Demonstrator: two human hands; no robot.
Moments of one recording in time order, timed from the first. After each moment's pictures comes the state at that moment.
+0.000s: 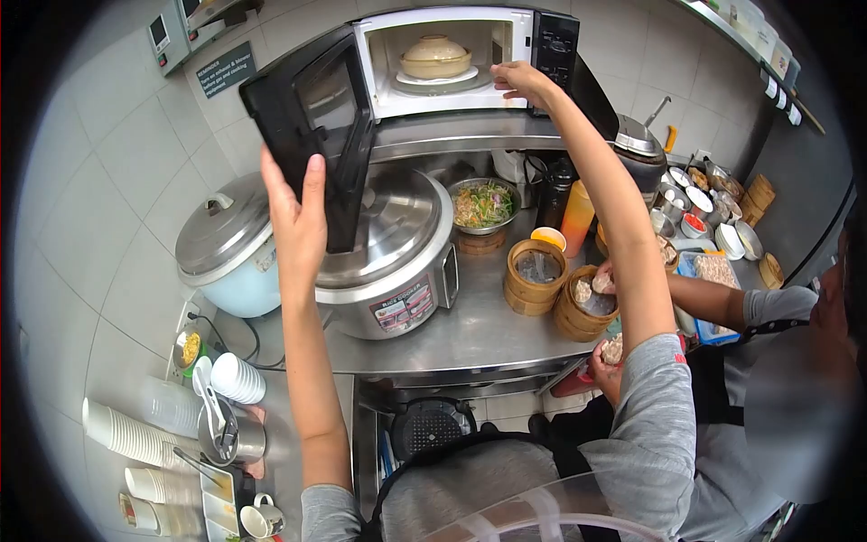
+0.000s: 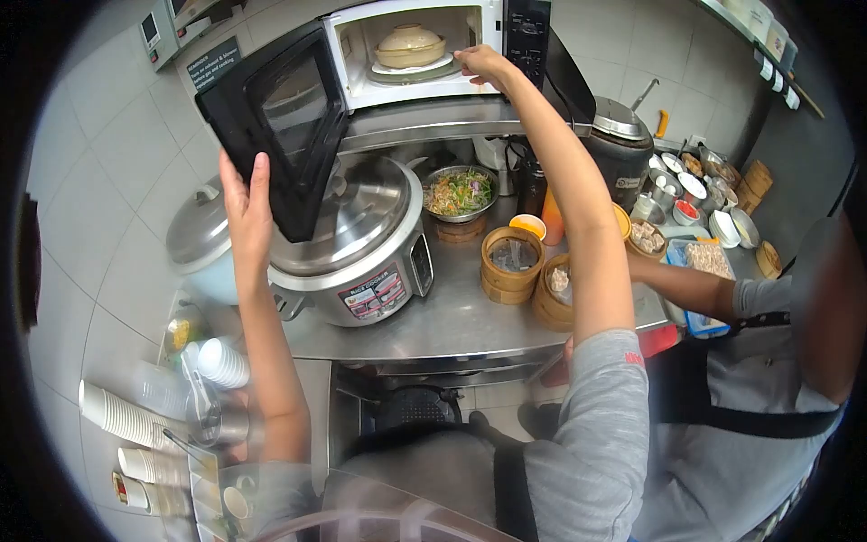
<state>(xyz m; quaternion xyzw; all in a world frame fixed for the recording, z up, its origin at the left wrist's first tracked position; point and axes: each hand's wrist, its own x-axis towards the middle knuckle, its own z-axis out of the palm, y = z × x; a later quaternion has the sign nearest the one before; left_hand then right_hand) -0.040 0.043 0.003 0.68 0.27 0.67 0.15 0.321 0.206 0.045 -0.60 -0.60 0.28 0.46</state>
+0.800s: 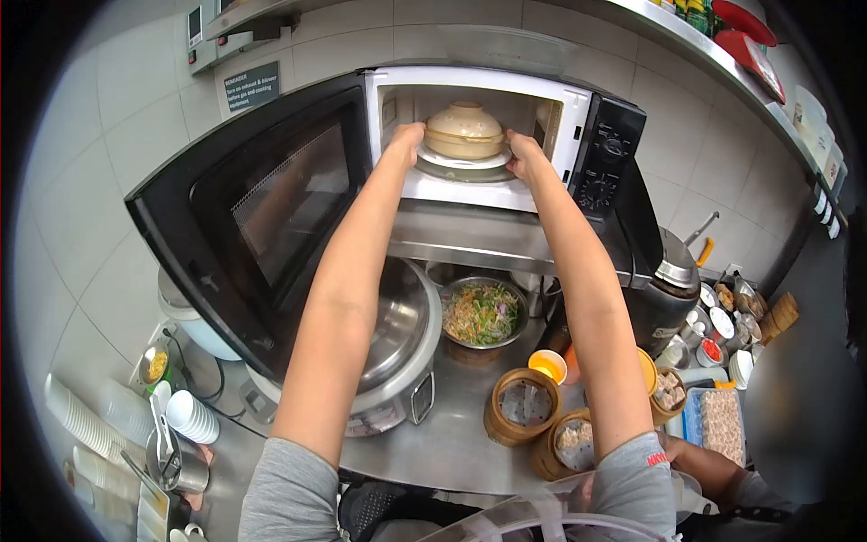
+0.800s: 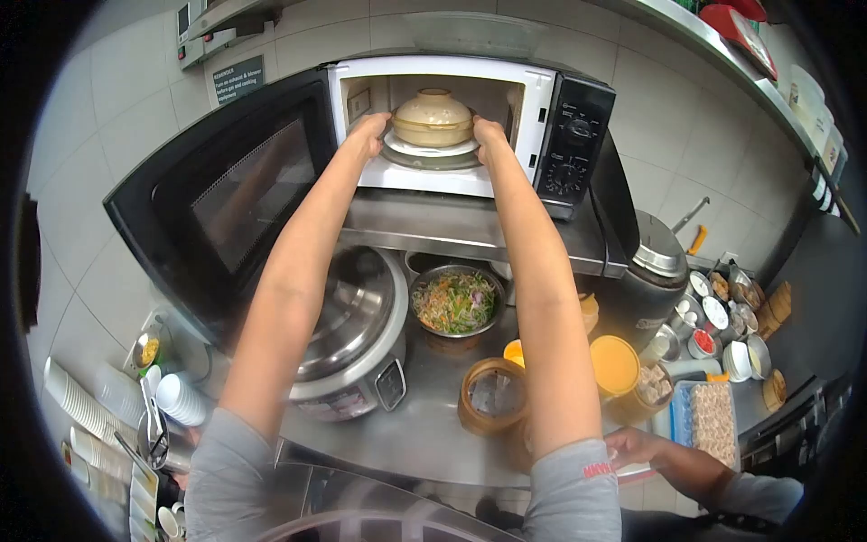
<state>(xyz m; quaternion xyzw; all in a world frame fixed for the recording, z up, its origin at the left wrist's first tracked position) 0.131 0.436 0.039 0.54 0.48 0.52 0.44 0.338 0.400 0.031 -0.55 -0.39 0.40 0.62</state>
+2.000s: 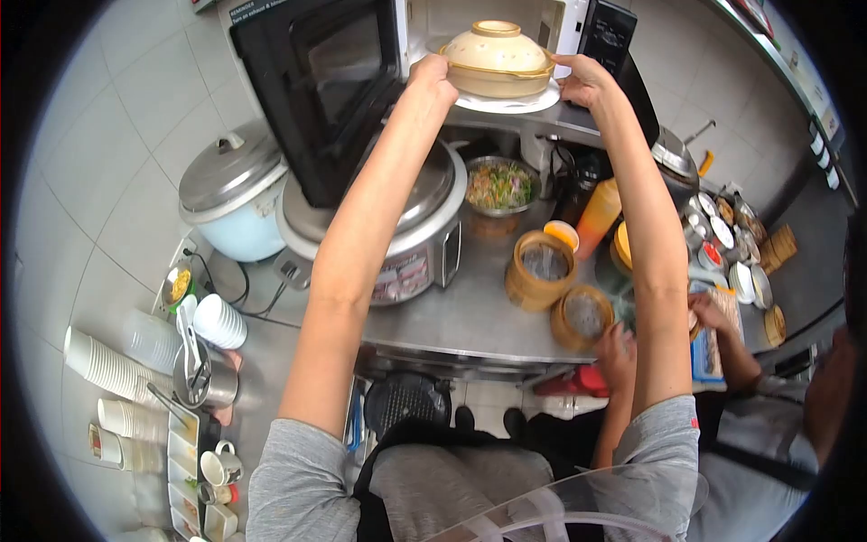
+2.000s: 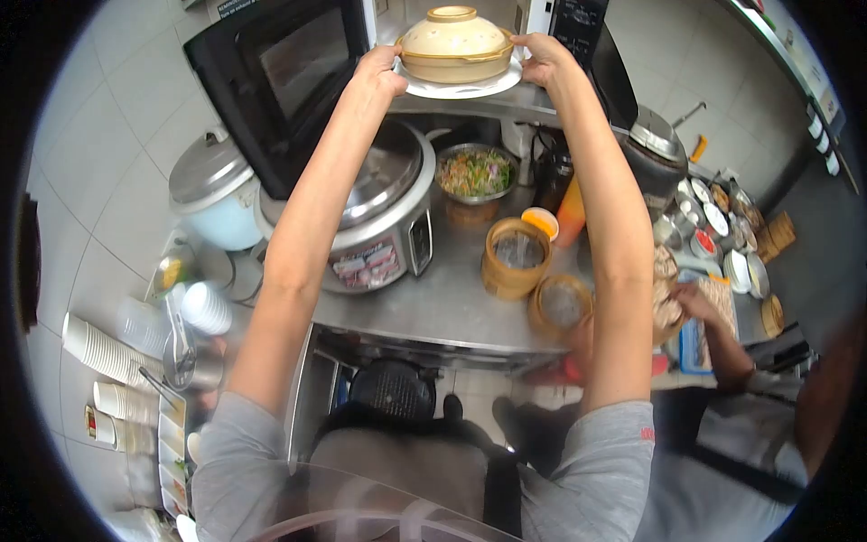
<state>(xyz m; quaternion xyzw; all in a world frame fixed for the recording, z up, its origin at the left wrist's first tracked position) 0.113 0.196 0.021 0.27 0.28 0.63 0.68 0.325 0.182 0.037 -0.41 -0.39 0.55 0.62</state>
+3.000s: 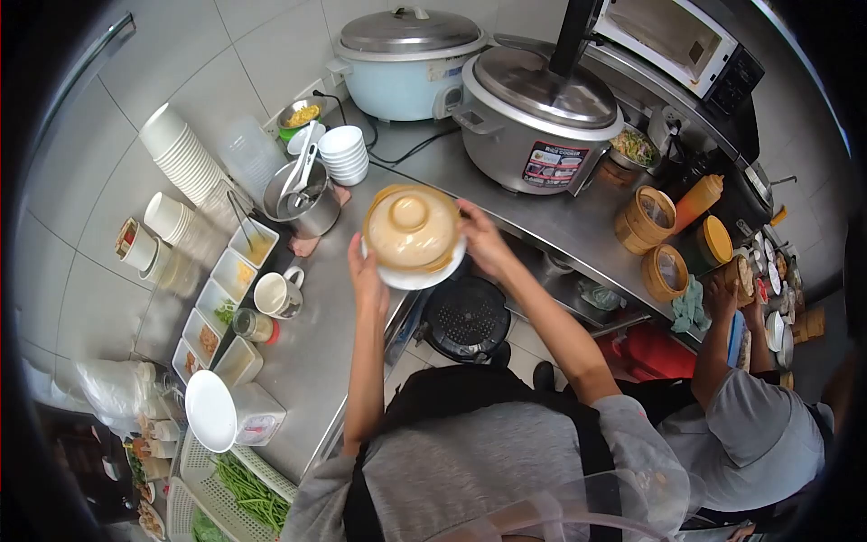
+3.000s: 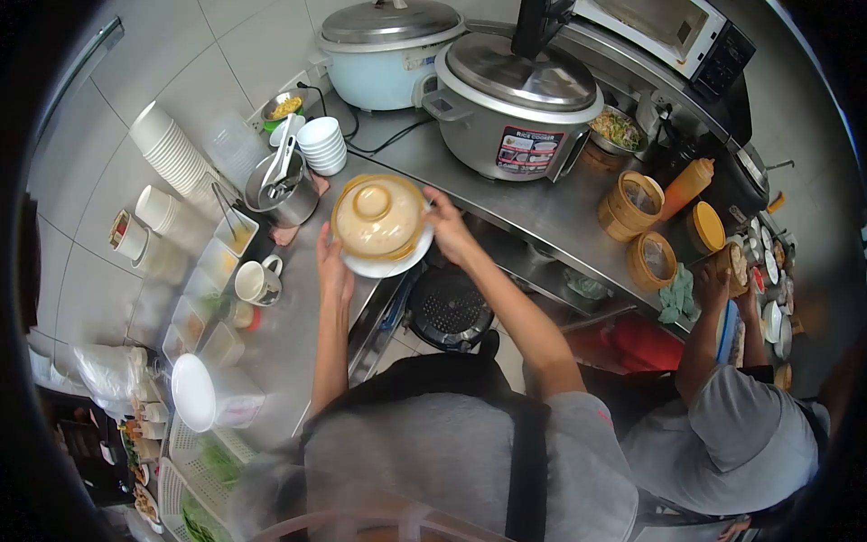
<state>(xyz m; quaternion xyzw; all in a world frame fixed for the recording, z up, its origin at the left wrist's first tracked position) -0.242 -0.223 -0.300 0.19 0.42 0.78 0.43 -0.067 -0.109 -0.309 -0.29 -0.47 0.72 0.42</state>
